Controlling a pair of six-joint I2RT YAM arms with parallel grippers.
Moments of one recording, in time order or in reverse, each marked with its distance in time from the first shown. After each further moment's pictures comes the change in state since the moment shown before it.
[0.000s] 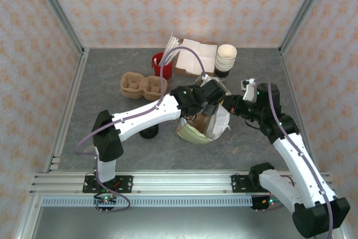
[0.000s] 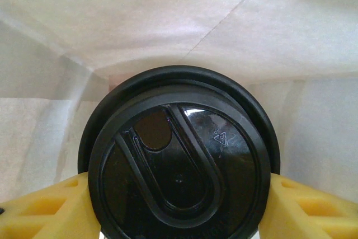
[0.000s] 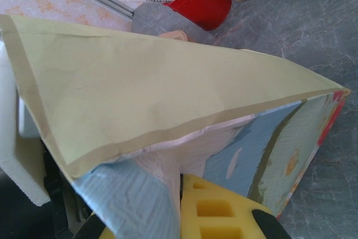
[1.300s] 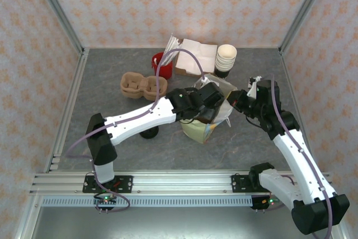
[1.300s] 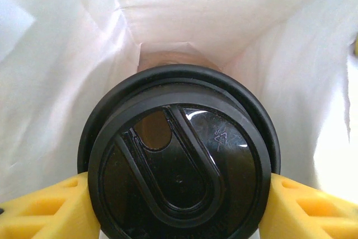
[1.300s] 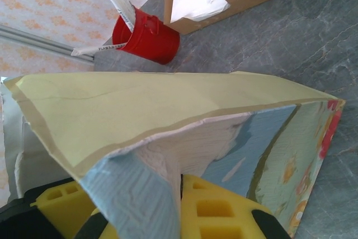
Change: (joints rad) left arm -0.036 -0.066 -0.031 -0.019 0.054 -0.021; right arm -0.012 0.036 0.050 -0.050 0.190 0.120
